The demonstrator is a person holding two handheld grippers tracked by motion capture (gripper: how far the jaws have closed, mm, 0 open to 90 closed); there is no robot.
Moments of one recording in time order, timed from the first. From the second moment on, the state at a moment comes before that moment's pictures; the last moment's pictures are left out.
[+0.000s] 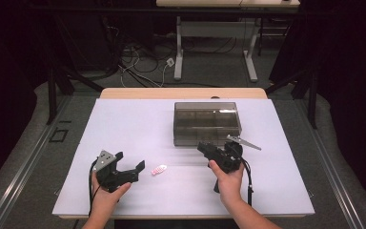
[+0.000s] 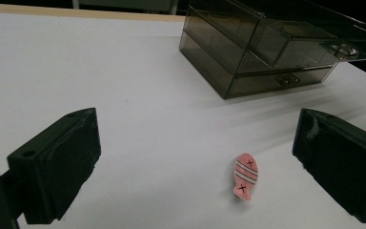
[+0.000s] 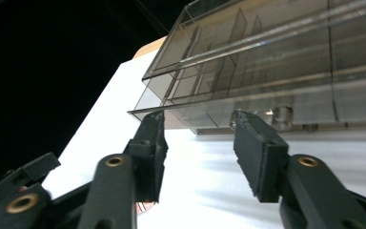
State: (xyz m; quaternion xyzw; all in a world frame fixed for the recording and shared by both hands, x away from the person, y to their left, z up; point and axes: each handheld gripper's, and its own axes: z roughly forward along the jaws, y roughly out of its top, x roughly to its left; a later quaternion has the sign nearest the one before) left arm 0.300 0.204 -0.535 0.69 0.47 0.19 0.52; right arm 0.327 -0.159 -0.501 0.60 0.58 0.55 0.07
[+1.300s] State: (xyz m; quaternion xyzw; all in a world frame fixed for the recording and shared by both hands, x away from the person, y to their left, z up) left arm 0.301 0.203 -0.538 0.69 0.47 0.18 0.51; right arm 0.359 -0.155 -0.468 0.50 0.71 0.46 0.16
